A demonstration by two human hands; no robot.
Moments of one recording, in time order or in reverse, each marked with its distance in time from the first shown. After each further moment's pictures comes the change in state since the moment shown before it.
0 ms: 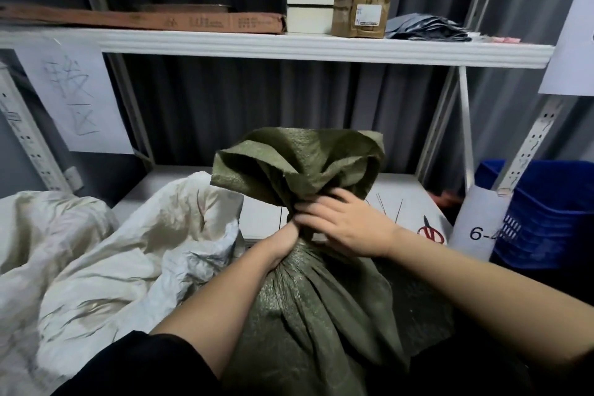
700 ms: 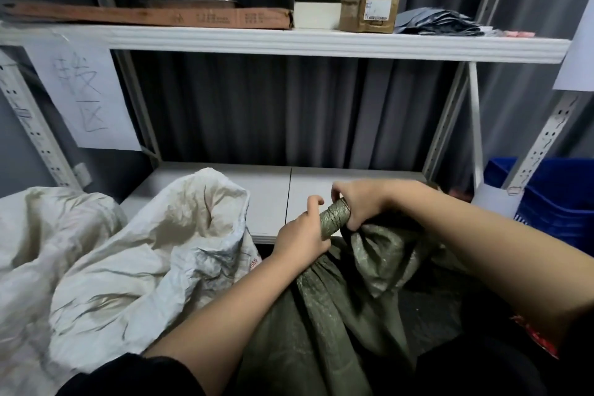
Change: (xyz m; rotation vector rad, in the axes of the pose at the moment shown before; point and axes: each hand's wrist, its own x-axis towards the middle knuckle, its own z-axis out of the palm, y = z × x) left_hand -0.009 0.001 0.008 0.939 0.228 0.239; right_hand 0.033 0.042 -0.006 0.628 -0.662 0.547
